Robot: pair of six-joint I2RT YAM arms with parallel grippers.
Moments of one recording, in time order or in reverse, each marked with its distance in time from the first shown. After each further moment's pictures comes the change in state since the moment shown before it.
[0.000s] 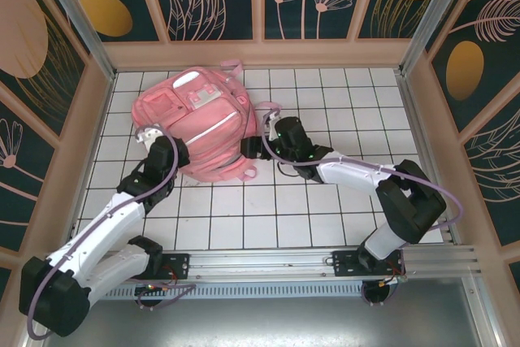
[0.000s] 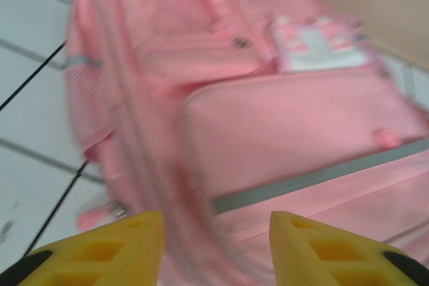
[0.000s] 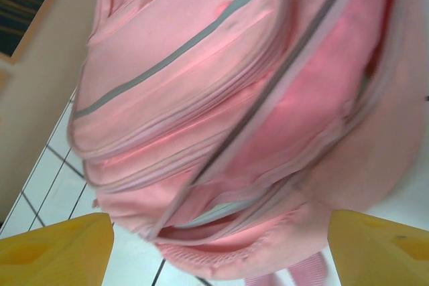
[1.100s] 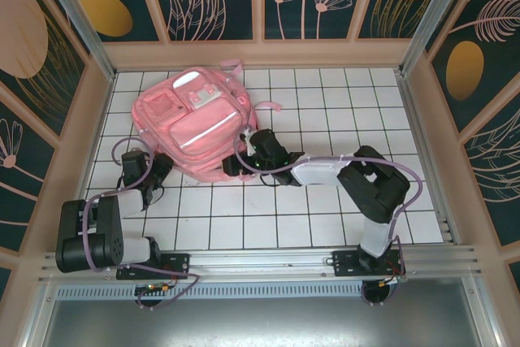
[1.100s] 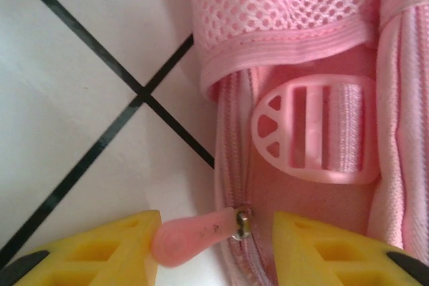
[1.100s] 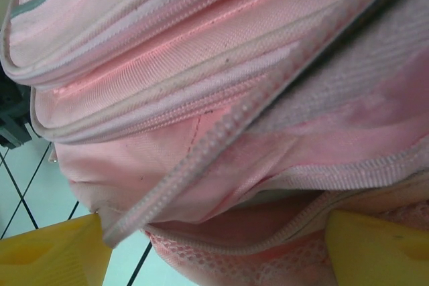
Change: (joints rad) left arm 0.554 0.414 -0.312 0.692 0.710 -0.158; right arm 0.092 0.253 0.081 0.053 -0.021 -0.020
